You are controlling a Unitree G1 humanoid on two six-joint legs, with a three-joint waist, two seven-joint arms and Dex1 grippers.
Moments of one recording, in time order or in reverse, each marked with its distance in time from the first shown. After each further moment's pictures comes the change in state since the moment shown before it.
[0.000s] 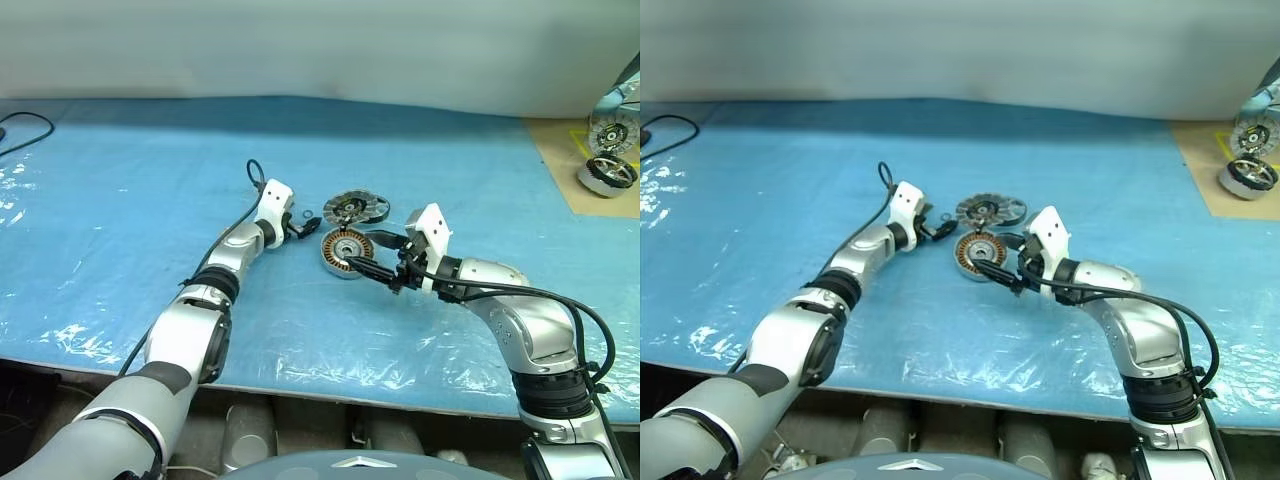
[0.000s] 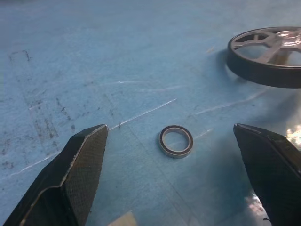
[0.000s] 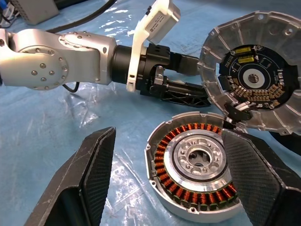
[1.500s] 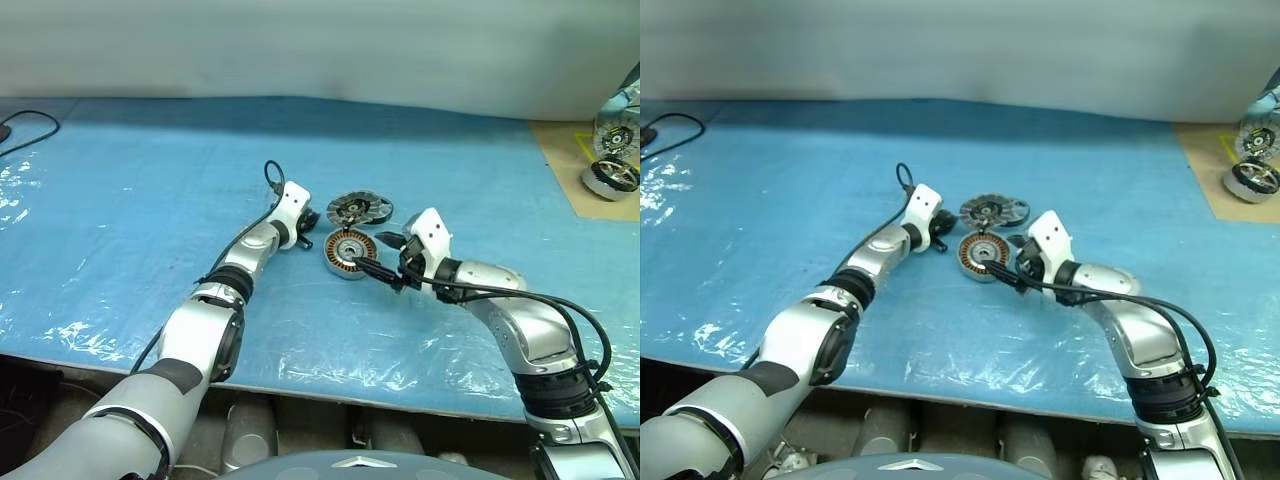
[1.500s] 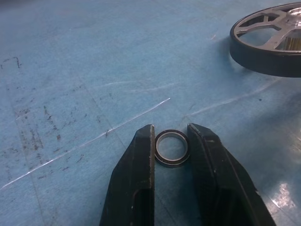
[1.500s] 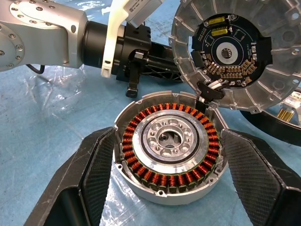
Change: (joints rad) left arm 0.003 -0.045 -0.013 -0.005 0.105 -0.013 0.023; right arm 0.004 -0.044 0.048 0.035 -0.044 -0.032 -0.082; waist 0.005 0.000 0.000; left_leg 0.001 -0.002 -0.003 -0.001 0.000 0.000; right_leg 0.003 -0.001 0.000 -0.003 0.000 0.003
